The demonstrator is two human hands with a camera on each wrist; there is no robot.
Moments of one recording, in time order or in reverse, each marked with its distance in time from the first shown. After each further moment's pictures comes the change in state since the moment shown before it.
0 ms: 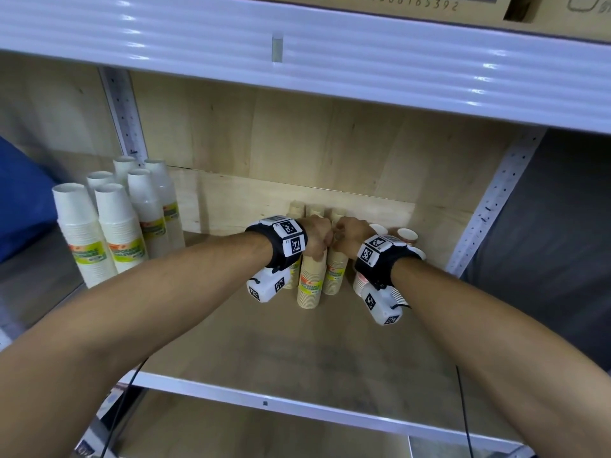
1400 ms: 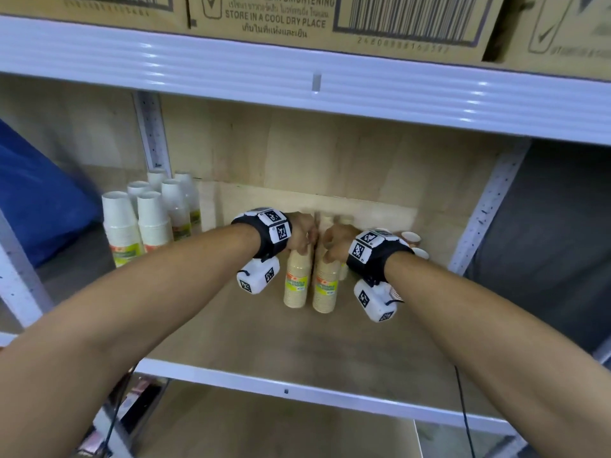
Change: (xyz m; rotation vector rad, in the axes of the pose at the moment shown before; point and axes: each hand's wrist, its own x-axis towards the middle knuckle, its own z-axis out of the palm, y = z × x) left_hand -0.055 -0.034 -0.022 0.047 -0.004 -0.075; right_hand -0.058 -0.069 -0.023 -0.134 -0.212 -0.069
